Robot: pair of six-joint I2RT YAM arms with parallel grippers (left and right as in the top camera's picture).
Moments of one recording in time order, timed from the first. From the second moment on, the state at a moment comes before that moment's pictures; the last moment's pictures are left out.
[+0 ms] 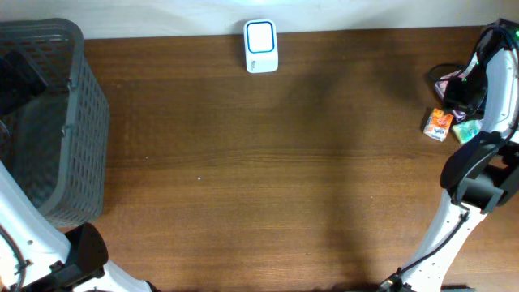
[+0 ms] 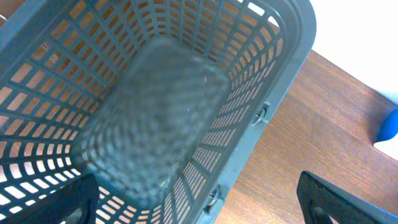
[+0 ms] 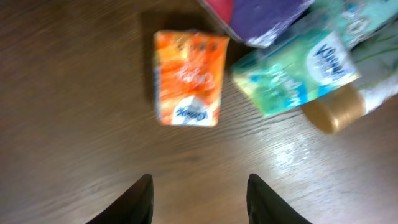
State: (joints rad) left arm 0.44 1.86 2.62 -1.69 -0.02 -0.18; right arm -0.41 2.37 2.35 -1.53 0.08 0.03
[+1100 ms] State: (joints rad) left arm 0.44 1.86 2.62 -1.69 -0.02 -0.18; right arm -0.17 1.00 1.55 -1.69 -0.27 -0.07
